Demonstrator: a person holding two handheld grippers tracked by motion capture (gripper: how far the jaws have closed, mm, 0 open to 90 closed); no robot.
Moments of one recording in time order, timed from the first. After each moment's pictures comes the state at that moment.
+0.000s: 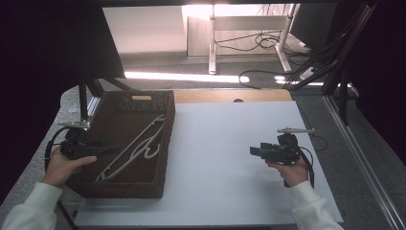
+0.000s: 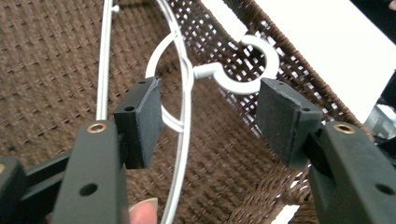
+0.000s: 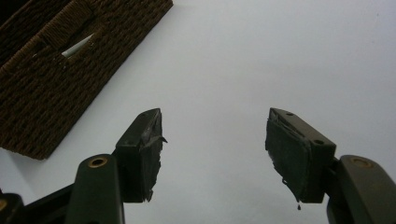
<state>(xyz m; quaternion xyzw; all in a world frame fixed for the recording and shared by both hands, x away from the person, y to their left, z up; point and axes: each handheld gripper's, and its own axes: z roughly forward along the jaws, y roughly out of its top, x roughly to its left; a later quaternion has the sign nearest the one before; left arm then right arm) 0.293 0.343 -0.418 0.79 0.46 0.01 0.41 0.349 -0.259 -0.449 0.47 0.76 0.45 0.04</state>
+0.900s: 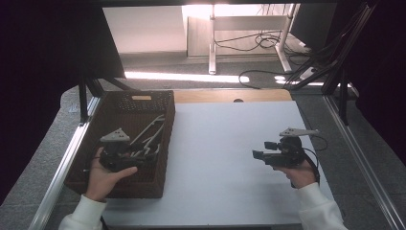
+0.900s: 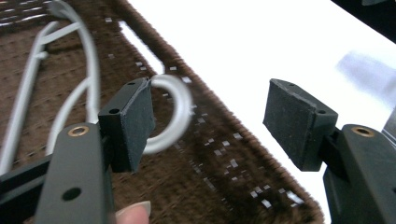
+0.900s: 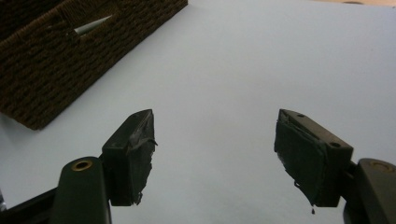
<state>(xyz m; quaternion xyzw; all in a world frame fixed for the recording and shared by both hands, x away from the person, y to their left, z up) 0.269 0.226 -0.420 0.79 0.43 0.08 0.42 0.334 -0.265 -0.436 0.40 0.80 0.44 0.08</state>
